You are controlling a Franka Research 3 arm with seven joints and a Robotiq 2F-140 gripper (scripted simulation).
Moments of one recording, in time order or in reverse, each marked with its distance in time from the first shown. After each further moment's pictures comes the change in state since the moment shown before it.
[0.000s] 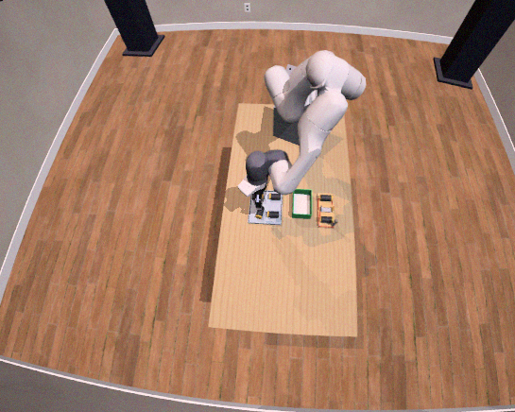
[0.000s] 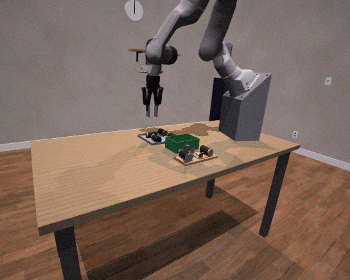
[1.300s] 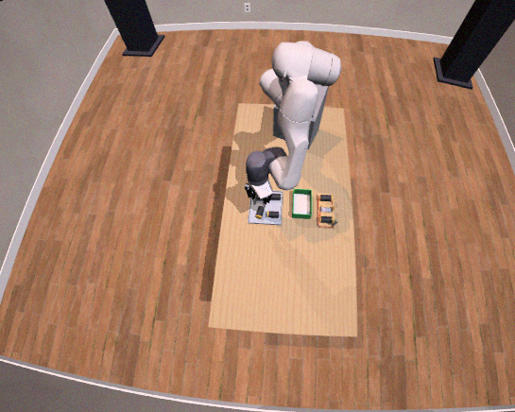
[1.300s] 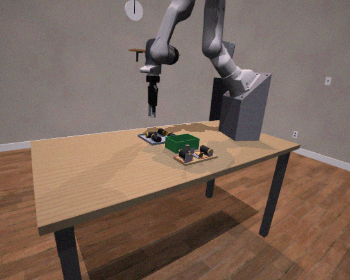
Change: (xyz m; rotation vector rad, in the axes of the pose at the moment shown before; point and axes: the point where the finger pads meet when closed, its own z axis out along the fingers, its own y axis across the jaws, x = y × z) arm -0.003 -0.001 0.000 0.005 -0.008 -1.299
